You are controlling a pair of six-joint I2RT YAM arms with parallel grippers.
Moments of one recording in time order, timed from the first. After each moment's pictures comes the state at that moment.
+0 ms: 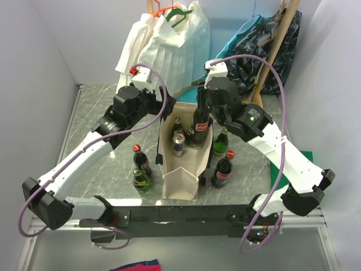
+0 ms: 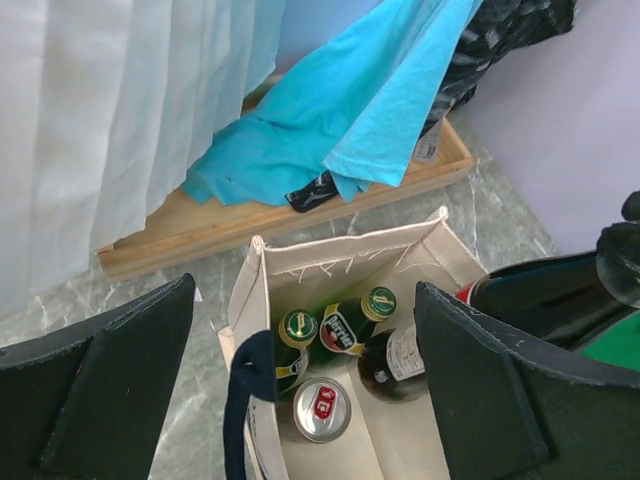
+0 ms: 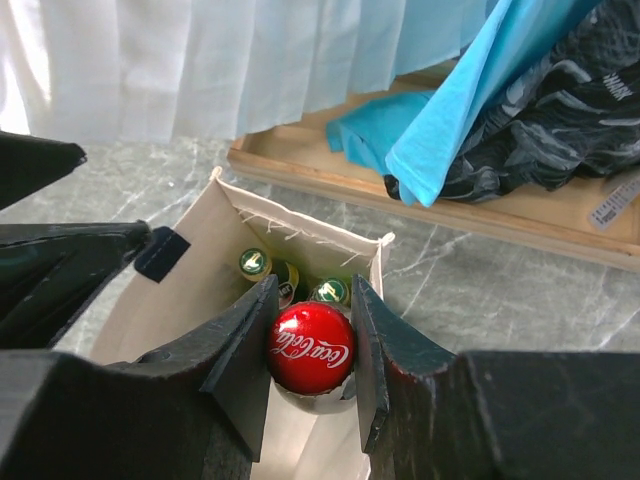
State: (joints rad) left arm -0.62 1.26 1.29 -0.18 -0.08 -0.33; right arm 0.82 1.39 1.74 -0.73 0.52 0.24
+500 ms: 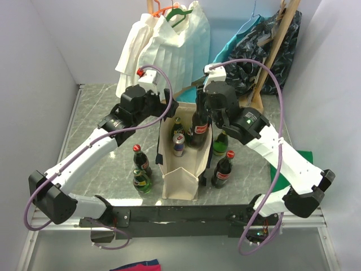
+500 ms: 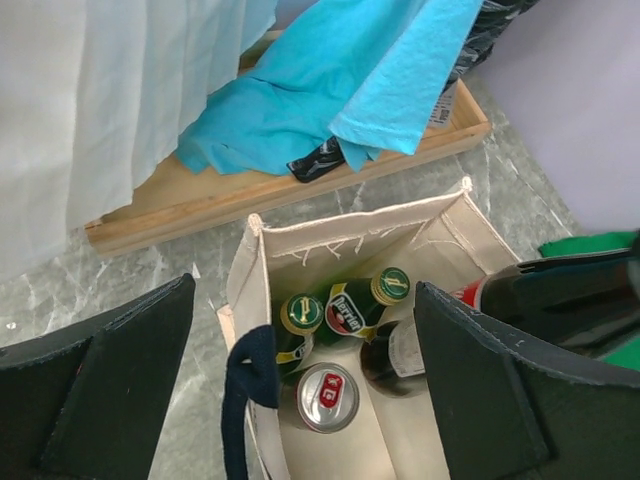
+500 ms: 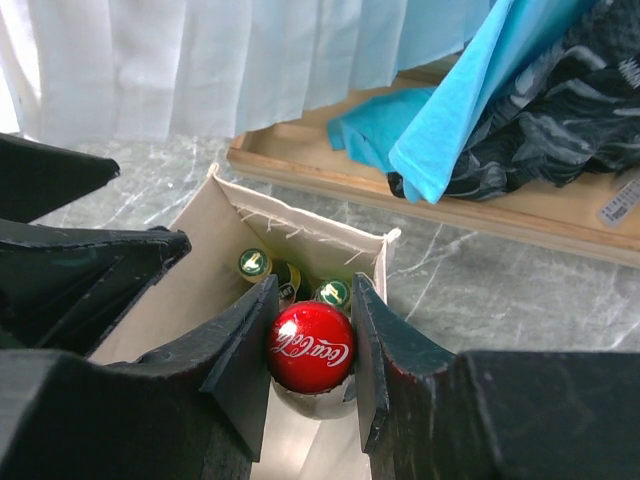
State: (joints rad) left arm -0.62 1.33 1.29 -0.21 -0.06 -0.33; right arm 0.82 1.37 1.66 -0.67 0.52 0.25
